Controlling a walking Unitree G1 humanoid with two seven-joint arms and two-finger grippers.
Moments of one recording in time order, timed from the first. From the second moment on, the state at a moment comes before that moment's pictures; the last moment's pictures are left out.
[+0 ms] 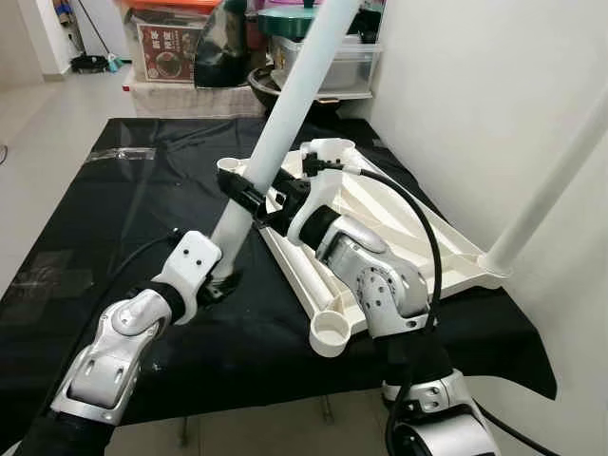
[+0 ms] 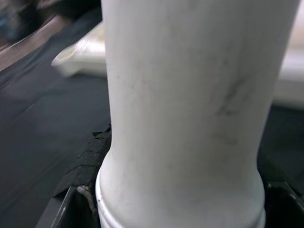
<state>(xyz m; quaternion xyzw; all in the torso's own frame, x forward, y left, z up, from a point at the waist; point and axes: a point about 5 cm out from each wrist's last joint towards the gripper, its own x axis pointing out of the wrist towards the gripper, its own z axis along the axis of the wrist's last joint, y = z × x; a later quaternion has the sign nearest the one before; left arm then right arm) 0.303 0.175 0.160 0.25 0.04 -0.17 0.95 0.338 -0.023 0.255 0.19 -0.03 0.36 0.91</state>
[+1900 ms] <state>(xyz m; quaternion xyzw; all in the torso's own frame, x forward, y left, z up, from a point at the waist) 0.323 0.111 0.154 0.34 -0.02 -0.19 0.92 0.358 -0.059 0.247 0.40 0.04 0.19 0.89</state>
